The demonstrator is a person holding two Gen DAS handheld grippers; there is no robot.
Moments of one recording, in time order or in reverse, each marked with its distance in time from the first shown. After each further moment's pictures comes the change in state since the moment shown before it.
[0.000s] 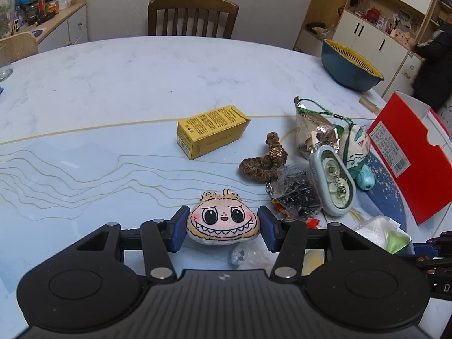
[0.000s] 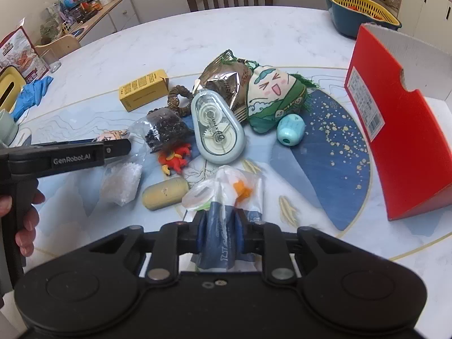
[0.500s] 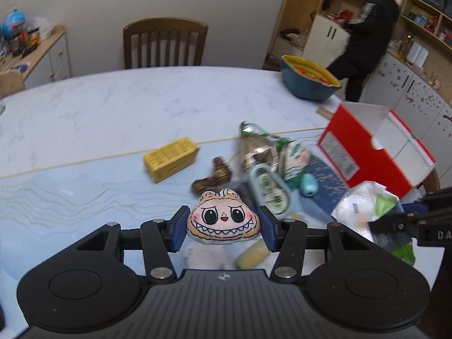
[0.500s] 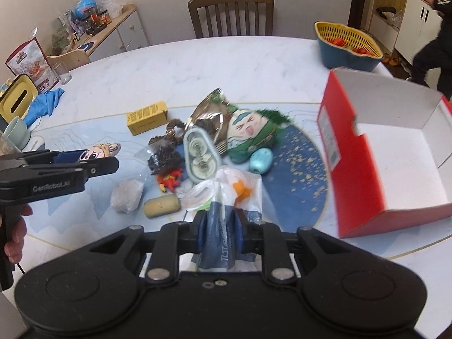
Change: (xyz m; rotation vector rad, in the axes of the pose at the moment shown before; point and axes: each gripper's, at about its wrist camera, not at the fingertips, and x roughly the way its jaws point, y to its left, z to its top) left arm -0.069 -0.052 0.014 0.089 -0.050 -0.064; right arm -0.068 -0.026 0.016 -0.052 -0.050 -0.001
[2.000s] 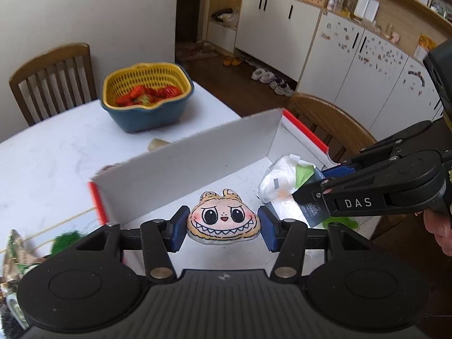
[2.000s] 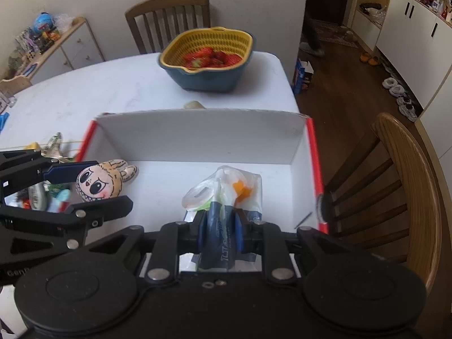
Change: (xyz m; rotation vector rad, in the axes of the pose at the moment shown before) left arm 0.161 -0.329 0.106 0.216 0.074 -0.110; right arm 0.006 -0.307 0.082 -0.046 0.040 -0.029
